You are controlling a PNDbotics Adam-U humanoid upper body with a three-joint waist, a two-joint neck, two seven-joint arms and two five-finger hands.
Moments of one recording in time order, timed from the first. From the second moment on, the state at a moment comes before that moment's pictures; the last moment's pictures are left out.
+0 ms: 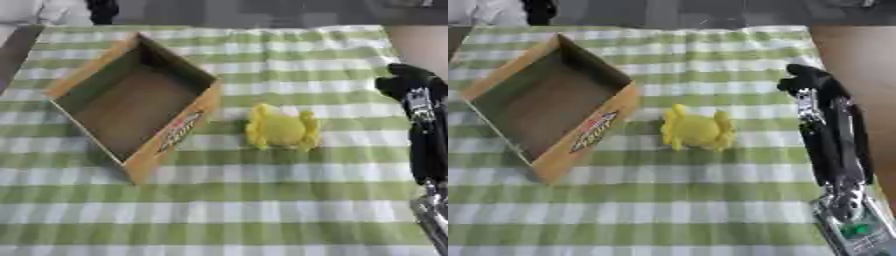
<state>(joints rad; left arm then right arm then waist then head) -0.18 0.11 0.51 -1.98 0.26 -0.29 0.05 -0.25 -0.44 0.22 -1.98 0.02 -0.01 -0.47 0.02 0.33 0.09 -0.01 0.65</state>
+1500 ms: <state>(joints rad) -0.16 0.12 0.50 -1.98 0.26 -0.29 0.04 -0.83 -0.87 0.42 -1.99 0.65 0.47 0.78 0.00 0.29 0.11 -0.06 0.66</state>
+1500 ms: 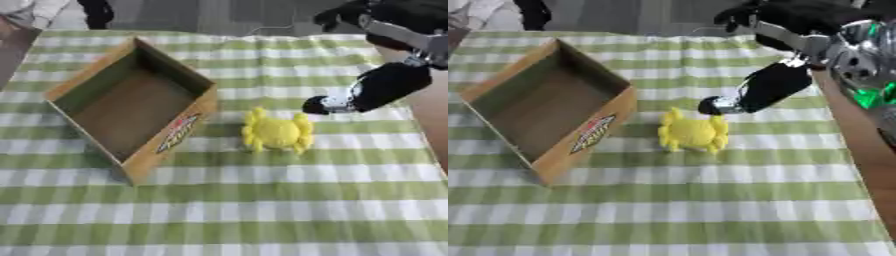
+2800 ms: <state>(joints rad) -0.16 0.12 0.50 -1.98 0.26 -0.28 0.03 -0.91 -0.80 0.68 -1.93 0.70 0.53 0.72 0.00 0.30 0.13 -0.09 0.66</state>
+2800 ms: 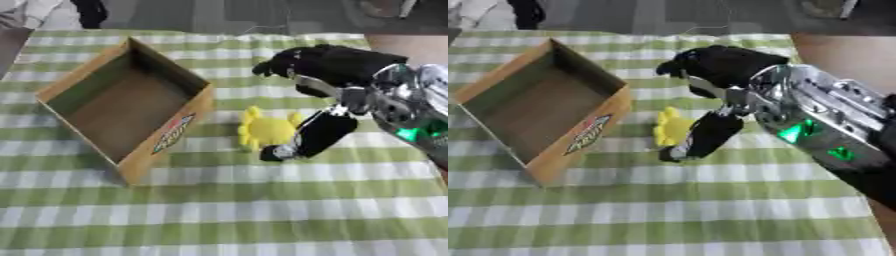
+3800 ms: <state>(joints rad) -0.16 0.12 0.50 -1.98 0.26 -0.28 0.02 -0.92 -0.71 0.71 -1.66 0.74 0.52 0.73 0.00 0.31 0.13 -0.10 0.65</state>
